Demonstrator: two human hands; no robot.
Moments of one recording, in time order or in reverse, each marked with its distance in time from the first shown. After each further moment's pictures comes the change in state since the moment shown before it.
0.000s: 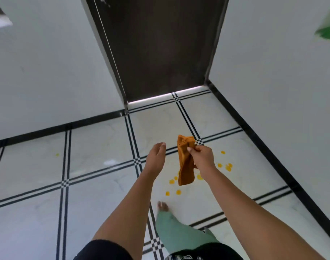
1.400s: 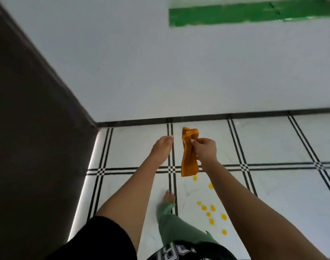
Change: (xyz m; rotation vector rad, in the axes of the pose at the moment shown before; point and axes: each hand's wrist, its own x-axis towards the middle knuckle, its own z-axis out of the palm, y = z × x) left_hand 0.468 0.248 0.094 0.672 -1.119 0.432; right_hand 0.328 -0.207 0.053 0.617 1.086 0.456
